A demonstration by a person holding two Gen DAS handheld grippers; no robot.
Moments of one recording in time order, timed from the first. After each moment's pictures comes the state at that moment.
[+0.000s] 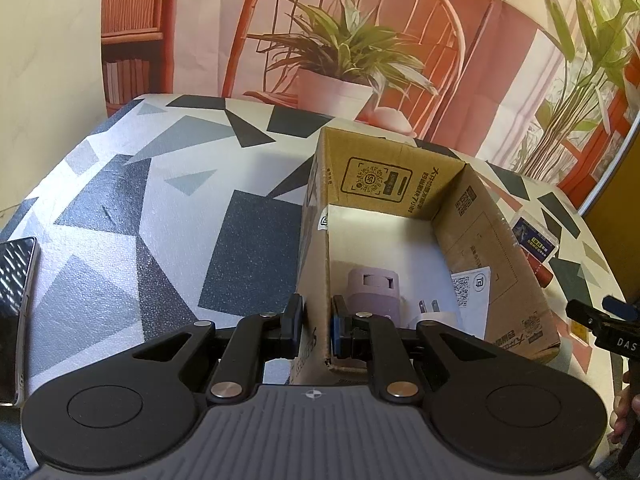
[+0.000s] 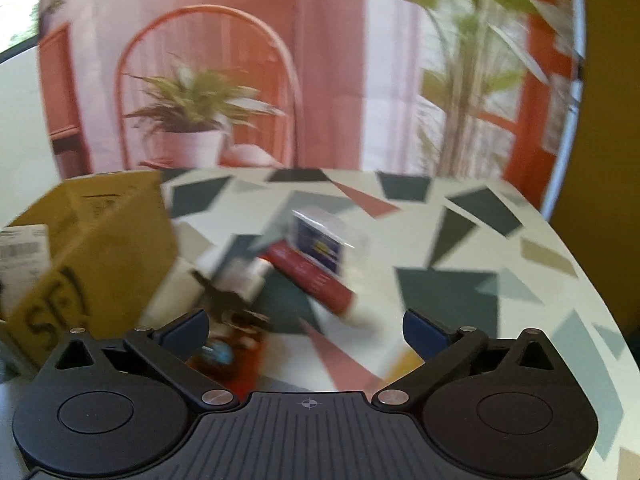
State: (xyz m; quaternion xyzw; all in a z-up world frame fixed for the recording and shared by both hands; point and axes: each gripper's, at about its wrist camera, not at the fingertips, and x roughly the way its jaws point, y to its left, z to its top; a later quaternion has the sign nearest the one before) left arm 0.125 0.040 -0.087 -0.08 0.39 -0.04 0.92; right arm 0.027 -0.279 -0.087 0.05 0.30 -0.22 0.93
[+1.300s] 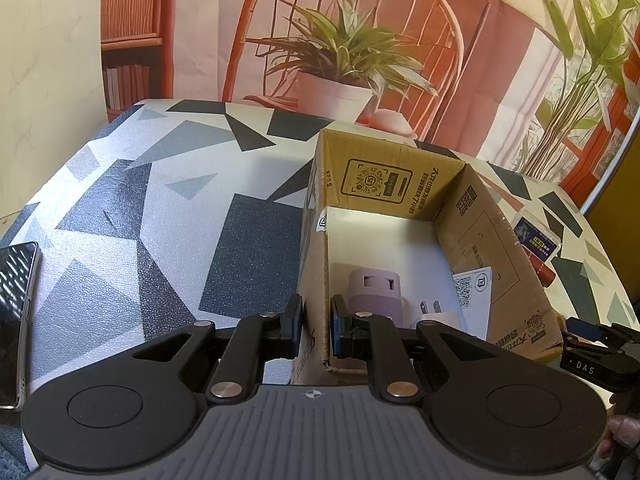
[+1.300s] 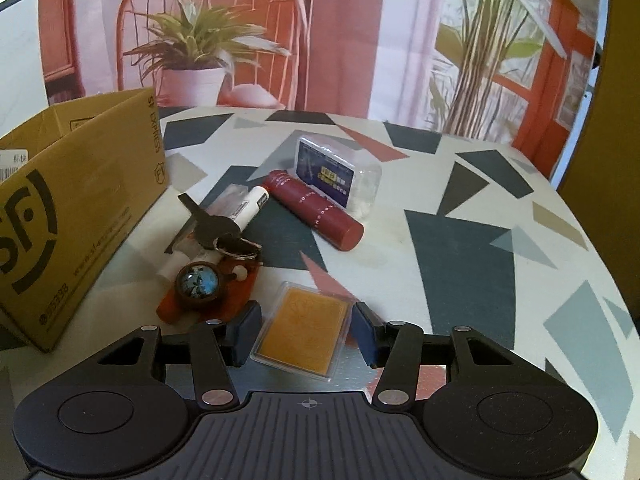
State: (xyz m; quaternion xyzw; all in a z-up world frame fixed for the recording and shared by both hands) left arm 0.125 0.042 -0.087 -0.07 0.38 -0.04 0.92; right arm 0.041 -0.268 -0.124 0.02 0.37 -0.21 0.90
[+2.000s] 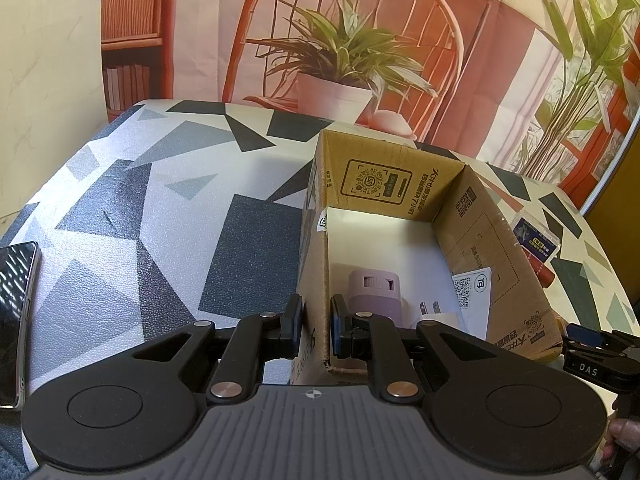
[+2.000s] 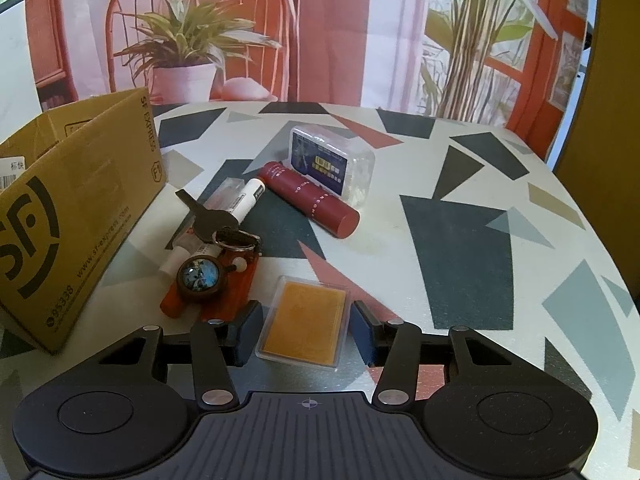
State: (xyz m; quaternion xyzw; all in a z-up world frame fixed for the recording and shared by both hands) left arm 0.124 0.040 -0.086 -0.07 0.38 -0.04 0.92; right arm 0.037 -0.270 -0.122 0.05 0.38 -0.22 0.90
